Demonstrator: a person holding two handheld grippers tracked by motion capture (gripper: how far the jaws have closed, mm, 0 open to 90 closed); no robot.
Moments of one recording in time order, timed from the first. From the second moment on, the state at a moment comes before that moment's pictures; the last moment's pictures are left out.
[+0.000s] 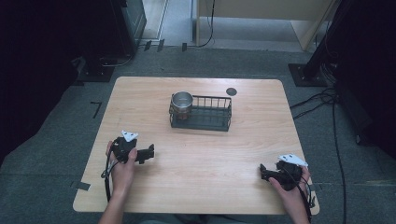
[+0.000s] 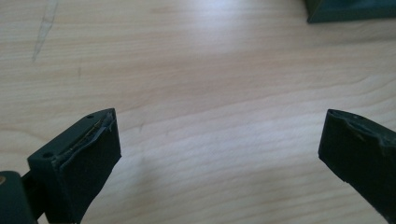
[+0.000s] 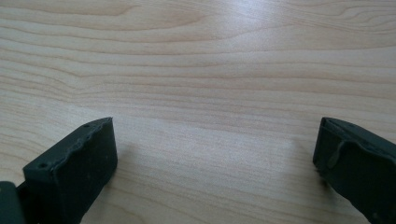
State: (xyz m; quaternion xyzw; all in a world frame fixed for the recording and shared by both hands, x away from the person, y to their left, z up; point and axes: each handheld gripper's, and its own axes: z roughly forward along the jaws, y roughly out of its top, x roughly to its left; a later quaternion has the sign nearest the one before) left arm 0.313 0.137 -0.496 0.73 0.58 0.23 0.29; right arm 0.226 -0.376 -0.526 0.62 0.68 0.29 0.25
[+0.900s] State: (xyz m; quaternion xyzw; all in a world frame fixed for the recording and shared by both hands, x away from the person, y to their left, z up) left arm 0.266 0.208 -0.518 0.70 0.61 0.24 0.27; right arm 0.226 -0.376 -0.526 0.62 0.68 0.29 0.25
